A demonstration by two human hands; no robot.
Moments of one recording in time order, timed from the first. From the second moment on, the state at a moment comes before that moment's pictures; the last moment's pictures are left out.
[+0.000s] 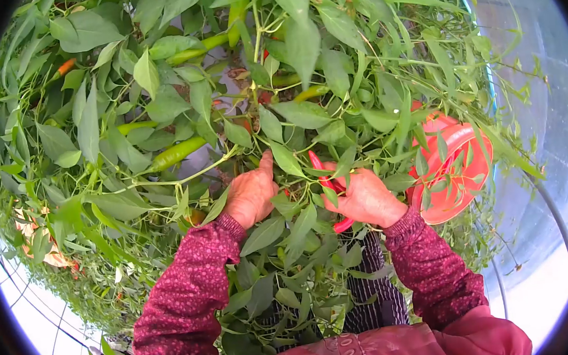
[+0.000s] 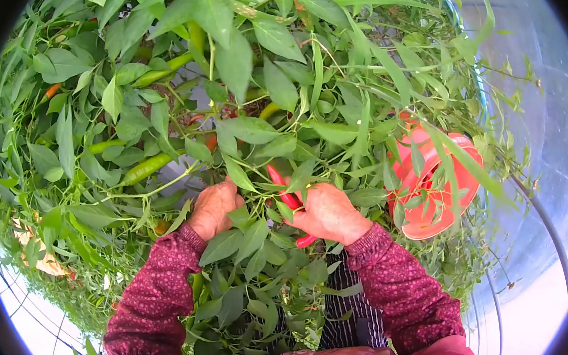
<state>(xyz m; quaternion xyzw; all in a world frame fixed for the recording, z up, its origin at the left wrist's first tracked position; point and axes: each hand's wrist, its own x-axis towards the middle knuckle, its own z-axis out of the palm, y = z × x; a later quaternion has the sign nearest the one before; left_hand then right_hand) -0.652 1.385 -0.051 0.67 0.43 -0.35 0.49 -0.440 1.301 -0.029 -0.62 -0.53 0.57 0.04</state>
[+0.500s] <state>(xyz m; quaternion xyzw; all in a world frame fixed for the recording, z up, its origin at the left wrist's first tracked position) -0.589 1.445 -0.066 0.73 0.59 -0.14 0.34 -0.454 1.293 -0.033 -0.62 -0.52 0.59 0.00</state>
